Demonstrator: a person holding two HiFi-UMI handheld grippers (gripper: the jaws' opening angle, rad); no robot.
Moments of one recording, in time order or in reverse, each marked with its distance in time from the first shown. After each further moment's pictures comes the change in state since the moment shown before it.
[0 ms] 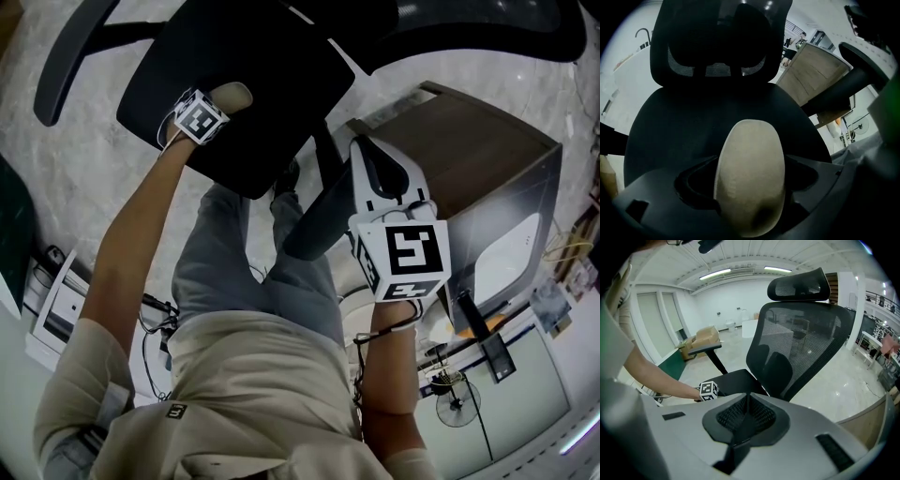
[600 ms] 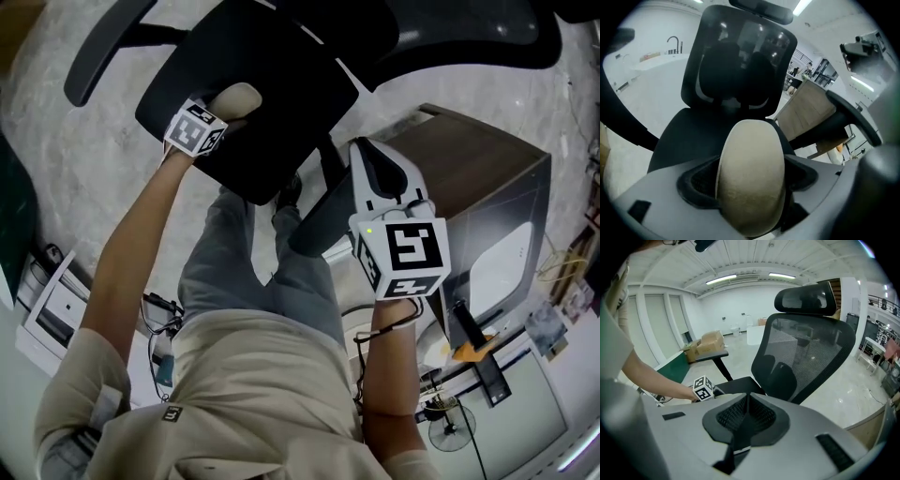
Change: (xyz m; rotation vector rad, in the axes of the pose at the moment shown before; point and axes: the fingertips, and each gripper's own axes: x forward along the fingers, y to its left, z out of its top) left arm -0.102 -0.011 0.038 -0.148 -0.267 0.009; right arm -0.024 0.023 0.032 -0.038 -0.062 0.030
